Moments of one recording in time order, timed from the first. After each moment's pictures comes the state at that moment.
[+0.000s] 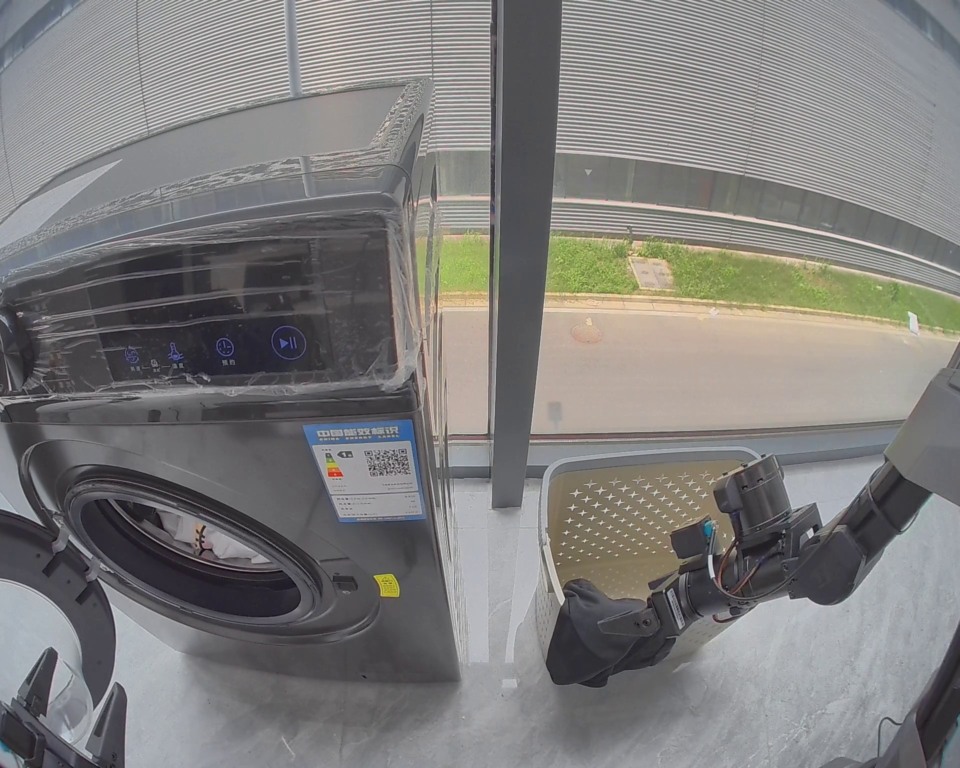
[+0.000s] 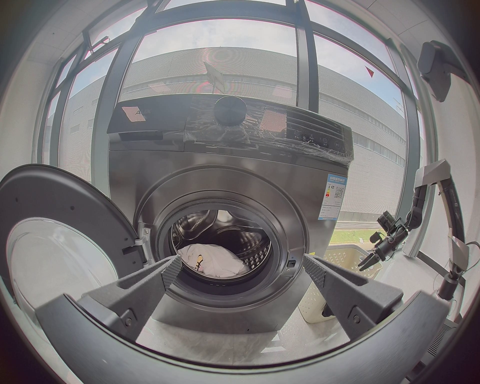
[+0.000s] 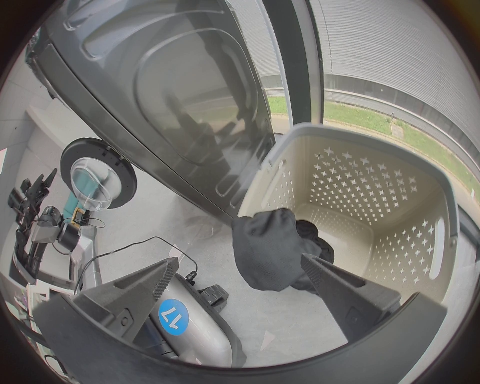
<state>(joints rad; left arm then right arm) 0.00 0.02 -0.03 0.00 -0.04 -0.13 0.40 2.01 -0.66 -0.46 0.35 -0.03</state>
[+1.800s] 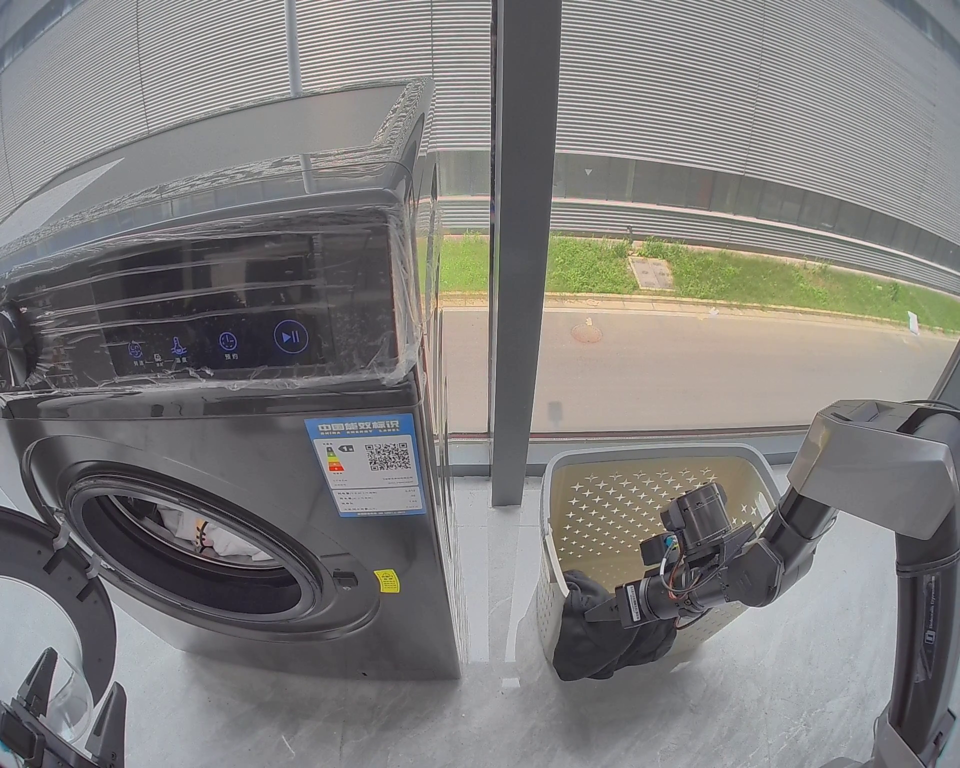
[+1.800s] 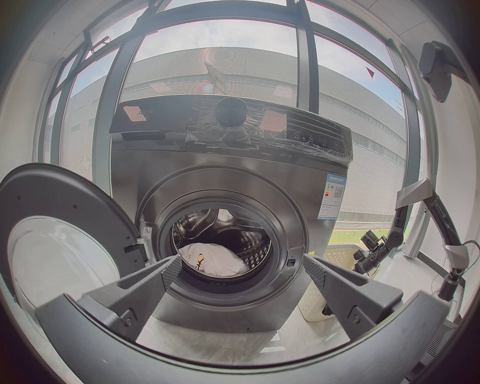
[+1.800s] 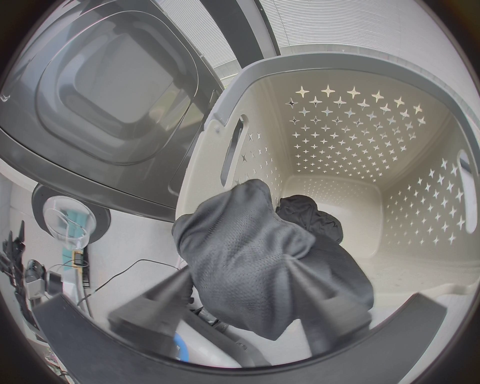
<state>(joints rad) 0.00 0.02 -0.03 0.00 -0.04 -0.13 0.37 2.33 -0.85 -0.51 0.29 0.21</state>
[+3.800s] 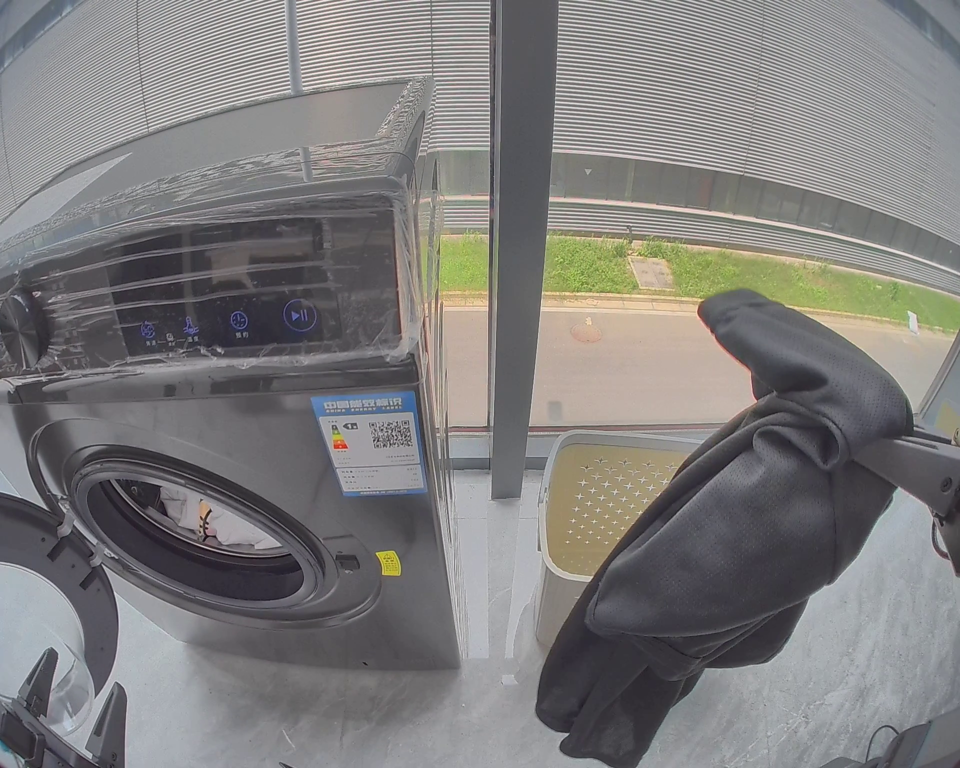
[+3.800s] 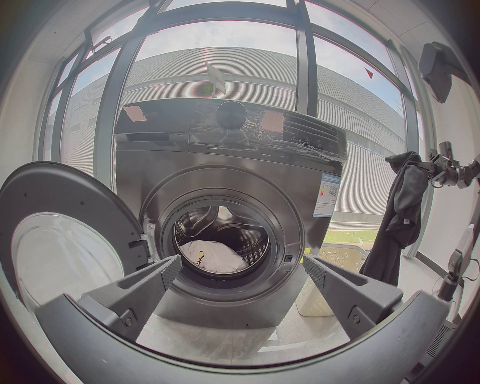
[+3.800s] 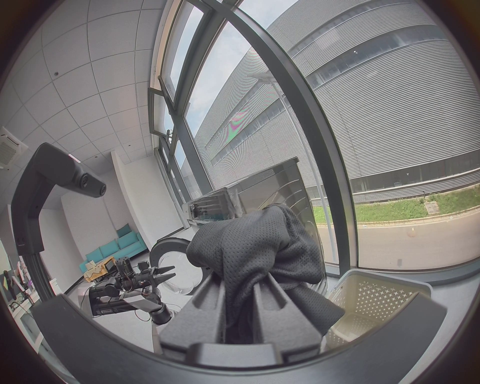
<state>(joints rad) 0.00 0.02 -0.03 0.00 -0.04 -0.13 0.64 0.98 -0.61 -0.40 0.34 0.24</state>
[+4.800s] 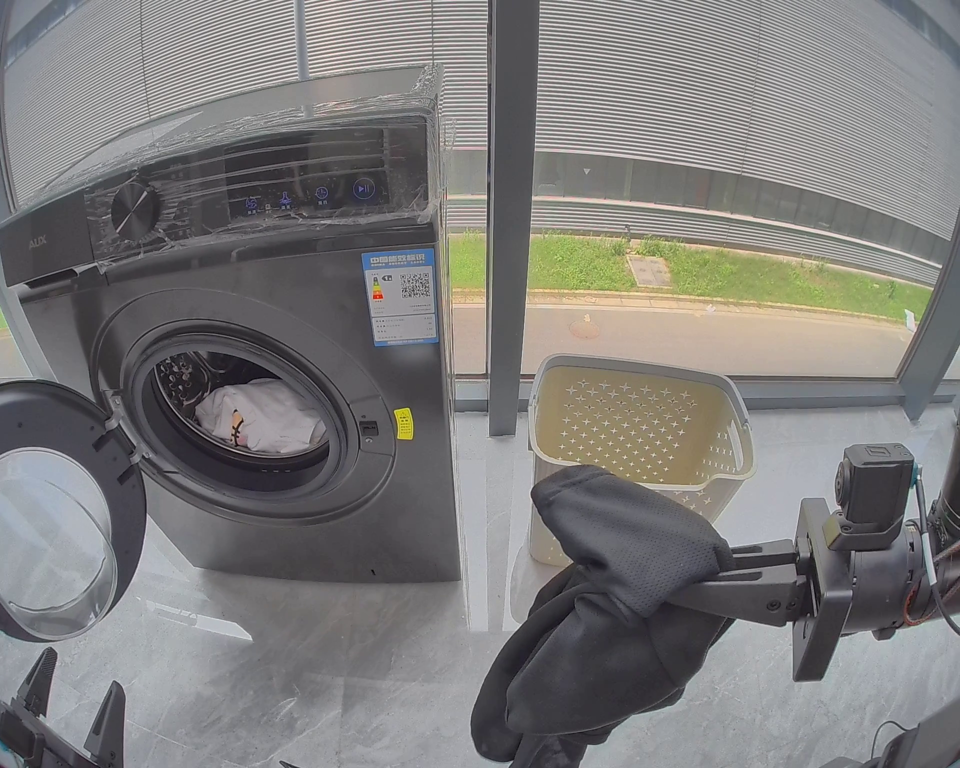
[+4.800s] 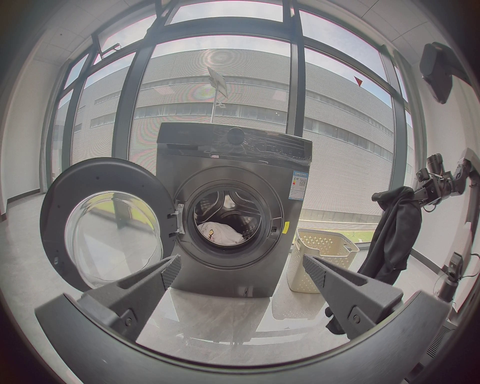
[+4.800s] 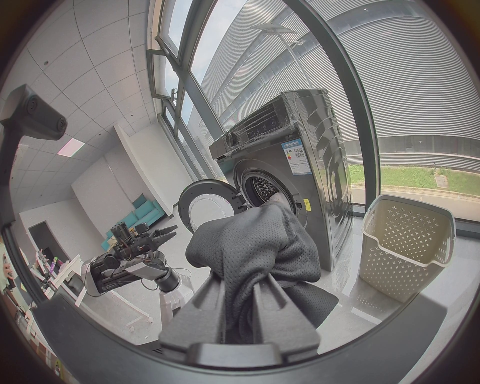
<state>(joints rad) 0.00 0.02 -0.03 0.00 -0.04 -0.13 0.79 1.26 -0.56 -0.45 0.31 0.24</state>
